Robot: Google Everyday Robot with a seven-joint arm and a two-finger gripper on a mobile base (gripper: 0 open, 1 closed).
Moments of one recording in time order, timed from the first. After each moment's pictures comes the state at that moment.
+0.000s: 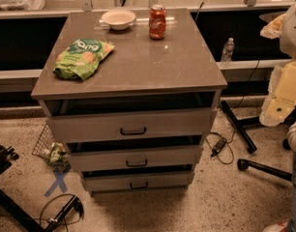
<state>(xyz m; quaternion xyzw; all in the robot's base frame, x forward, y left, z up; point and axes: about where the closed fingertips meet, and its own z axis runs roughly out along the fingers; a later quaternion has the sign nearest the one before) 0.438 -0.214 0.987 -0.60 0.78 -0.05 0.18</state>
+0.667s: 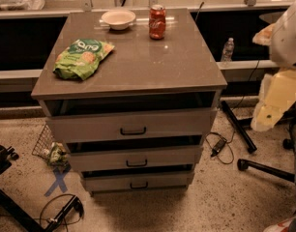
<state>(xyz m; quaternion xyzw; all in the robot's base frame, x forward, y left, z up) 0.443 -0.209 0.970 -0.61 0.77 -0.05 0.18</state>
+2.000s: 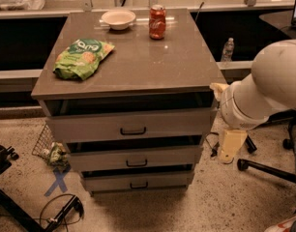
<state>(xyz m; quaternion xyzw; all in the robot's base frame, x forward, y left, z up) 0.479 -0.180 0.814 -0.69 0.69 -0.09 0.20</state>
